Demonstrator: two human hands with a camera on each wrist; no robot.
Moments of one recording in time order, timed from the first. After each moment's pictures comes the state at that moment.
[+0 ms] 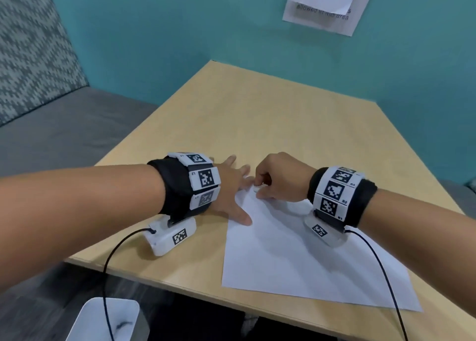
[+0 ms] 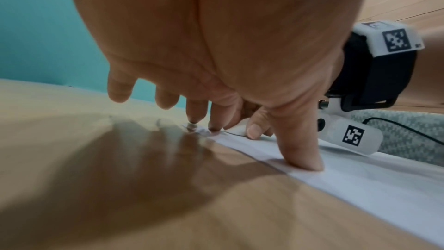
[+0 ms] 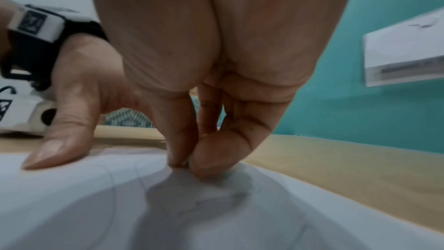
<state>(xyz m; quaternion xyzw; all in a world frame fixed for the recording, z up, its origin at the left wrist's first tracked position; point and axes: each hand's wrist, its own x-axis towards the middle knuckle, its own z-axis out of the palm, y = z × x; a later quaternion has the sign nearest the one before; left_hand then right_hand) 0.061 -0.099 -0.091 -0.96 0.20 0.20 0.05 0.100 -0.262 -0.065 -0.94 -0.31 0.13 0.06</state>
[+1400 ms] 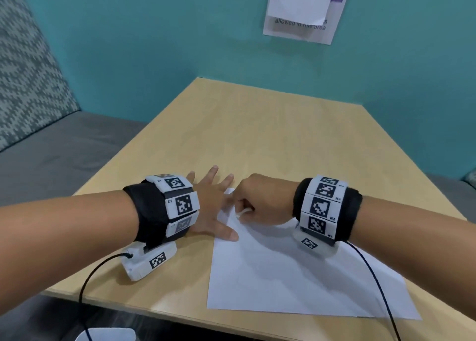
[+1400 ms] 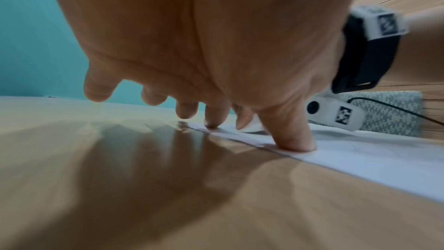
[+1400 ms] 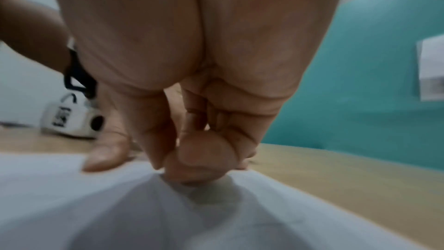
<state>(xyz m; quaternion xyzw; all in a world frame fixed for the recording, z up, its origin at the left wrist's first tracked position) 0.055 -0.097 -0.089 -0.96 0.19 0.22 0.05 0.085 -0.261 -0.065 -0.89 -0.42 0.18 0.02</state>
